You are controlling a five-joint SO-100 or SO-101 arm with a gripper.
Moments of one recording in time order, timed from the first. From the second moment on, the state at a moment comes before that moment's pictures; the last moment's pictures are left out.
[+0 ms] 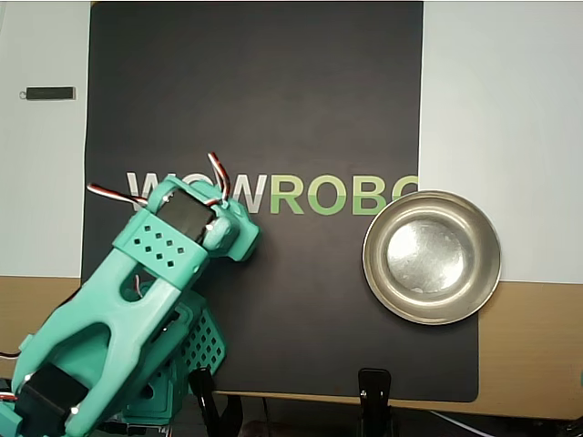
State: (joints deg) arm 30.4 117.3 135.5 70.6 -93.7
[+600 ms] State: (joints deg) arm 30.5 117.2 140.3 66.0 -93.7
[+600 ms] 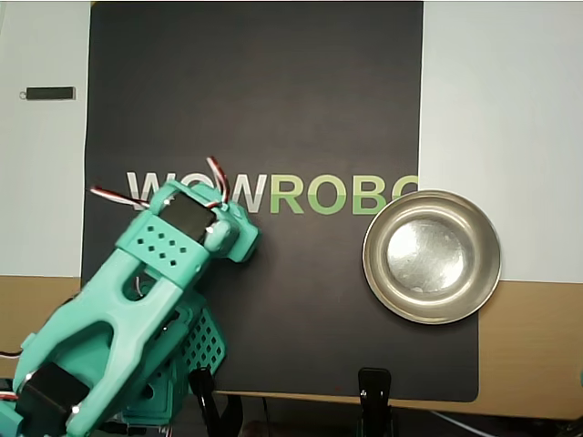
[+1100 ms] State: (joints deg) arm 30.5 118.2 143.9 61.3 -94.0
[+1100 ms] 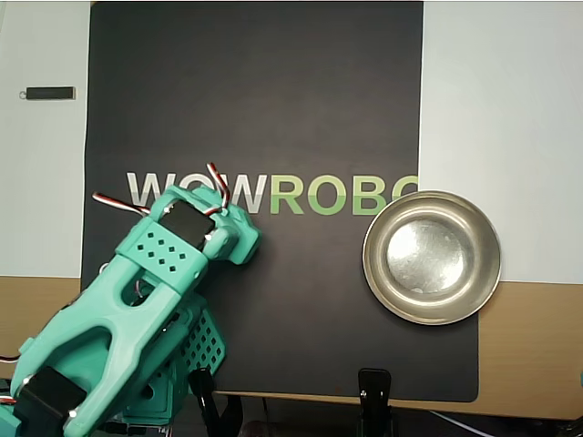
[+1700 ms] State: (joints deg) arm 30.2 118.2 146.2 58.7 -94.0
